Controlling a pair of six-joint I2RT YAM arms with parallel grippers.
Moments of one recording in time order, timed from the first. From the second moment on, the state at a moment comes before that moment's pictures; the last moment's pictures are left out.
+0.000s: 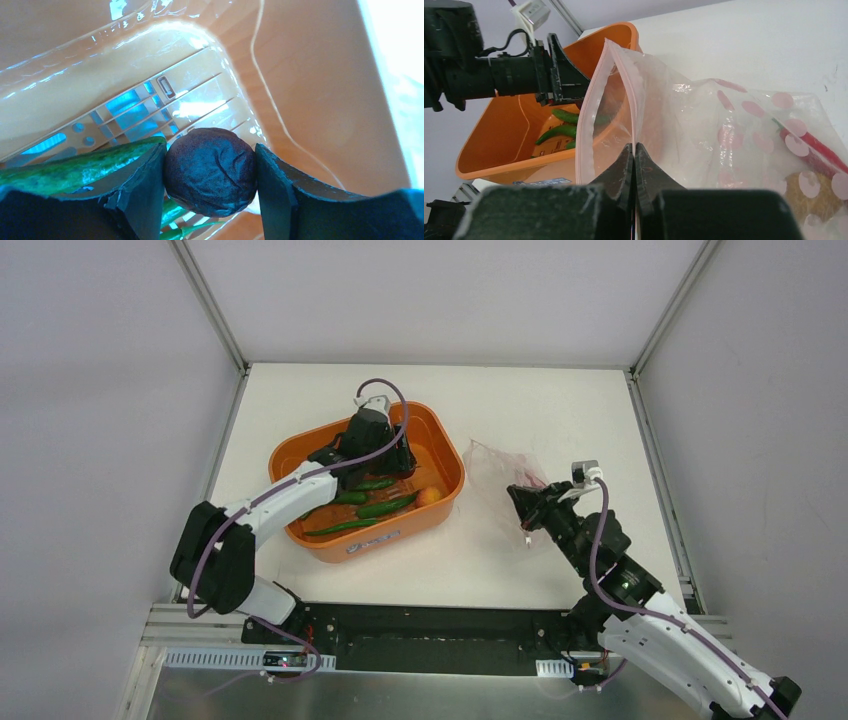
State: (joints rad) left arm -0.57 1.48 1.00 -0.19 -0.08 -0.58; right arm 0.77 0.44 0.43 -0.01 0.25 0.47
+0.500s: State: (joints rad) left arm -0.62 1.23 0.98 -0.31 -0.13 -0.56; right arm 0.77 0.50 0.49 -0.18 0.23 0.61
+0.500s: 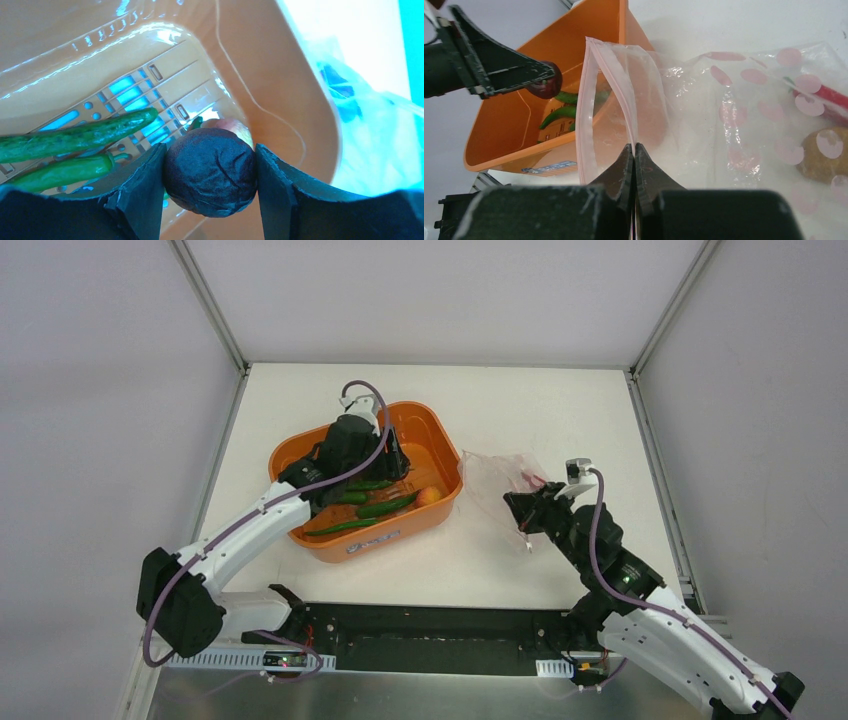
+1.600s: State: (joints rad) left arm -1.02 1.43 1.25 -0.08 0.16 -0.40; right arm 0.77 0.36 0.51 -0.24 0.21 0.69
